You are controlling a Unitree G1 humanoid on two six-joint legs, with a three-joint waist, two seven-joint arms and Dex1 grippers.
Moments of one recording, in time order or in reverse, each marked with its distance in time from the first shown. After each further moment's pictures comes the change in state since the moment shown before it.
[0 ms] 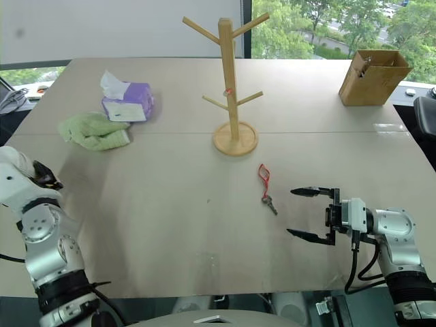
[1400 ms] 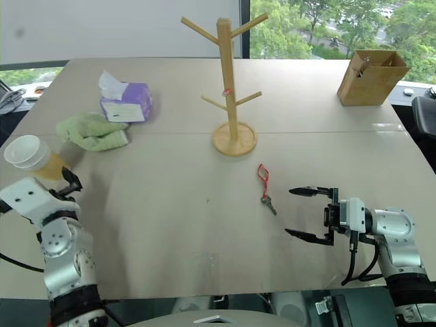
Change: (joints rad) left arm 0.187 -0.146 -0.108 -0.154 -0.059 -0.126 -0.044; right arm 0.017 -0.002 -0.003 -0.039 -0.009 0.023 -0.022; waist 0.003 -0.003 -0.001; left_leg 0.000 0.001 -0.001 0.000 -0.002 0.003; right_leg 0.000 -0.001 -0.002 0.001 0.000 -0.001
